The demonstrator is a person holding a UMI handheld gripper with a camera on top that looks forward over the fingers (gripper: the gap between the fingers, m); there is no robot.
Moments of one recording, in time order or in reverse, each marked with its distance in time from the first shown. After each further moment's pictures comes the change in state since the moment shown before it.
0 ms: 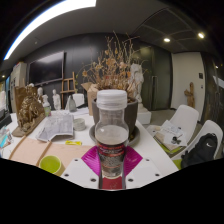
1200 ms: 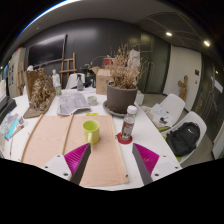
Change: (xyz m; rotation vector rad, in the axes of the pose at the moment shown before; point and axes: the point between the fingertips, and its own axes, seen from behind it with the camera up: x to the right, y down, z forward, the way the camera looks) arm -0.093 0.037 -0.239 -0.243 0.099 -0.059
